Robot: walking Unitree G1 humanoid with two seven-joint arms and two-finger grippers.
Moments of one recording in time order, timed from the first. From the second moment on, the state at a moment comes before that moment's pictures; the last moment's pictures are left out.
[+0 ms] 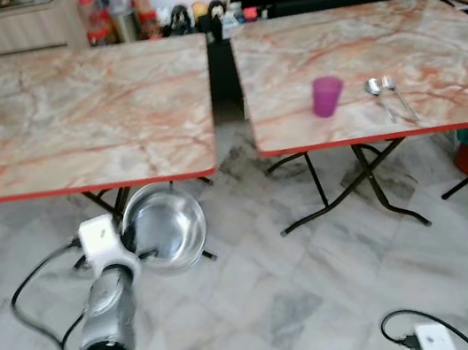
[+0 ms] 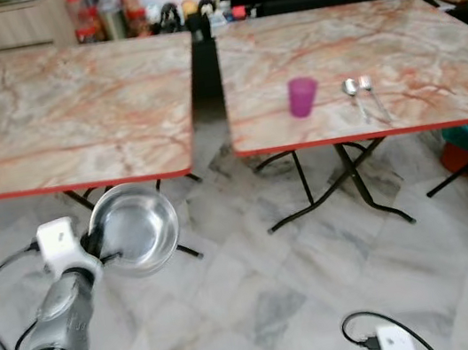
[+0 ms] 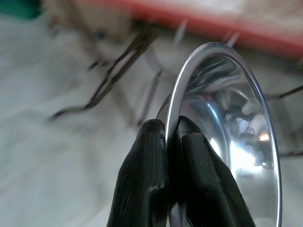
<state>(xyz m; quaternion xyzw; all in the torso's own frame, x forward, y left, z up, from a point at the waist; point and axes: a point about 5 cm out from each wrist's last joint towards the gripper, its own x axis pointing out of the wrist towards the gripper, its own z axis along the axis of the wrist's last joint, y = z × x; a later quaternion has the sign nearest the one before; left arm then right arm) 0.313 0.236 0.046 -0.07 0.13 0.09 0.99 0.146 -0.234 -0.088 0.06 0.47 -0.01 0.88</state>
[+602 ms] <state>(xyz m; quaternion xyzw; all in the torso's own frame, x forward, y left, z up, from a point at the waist) 0.265 0.233 -0.019 -0.04 0.28 0.10 0.95 0.149 -0.237 -0.087 0.06 0.47 -0.02 0.88</state>
